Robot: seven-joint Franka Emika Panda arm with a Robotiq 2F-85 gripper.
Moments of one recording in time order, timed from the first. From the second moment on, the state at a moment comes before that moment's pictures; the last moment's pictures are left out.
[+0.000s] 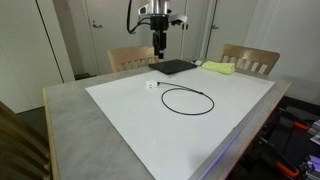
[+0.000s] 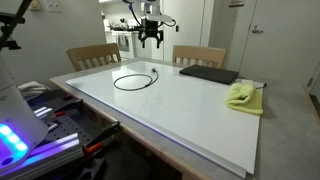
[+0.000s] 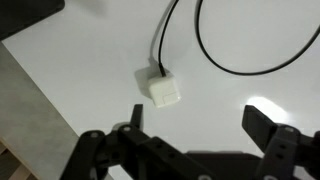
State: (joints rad) arm 0.04 0.56 0.16 -1.64 -0.05 2.15 -0.93
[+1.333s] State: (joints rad) arm 0.06 0.56 0.18 -1.84 -0.18 2.57 -1.12
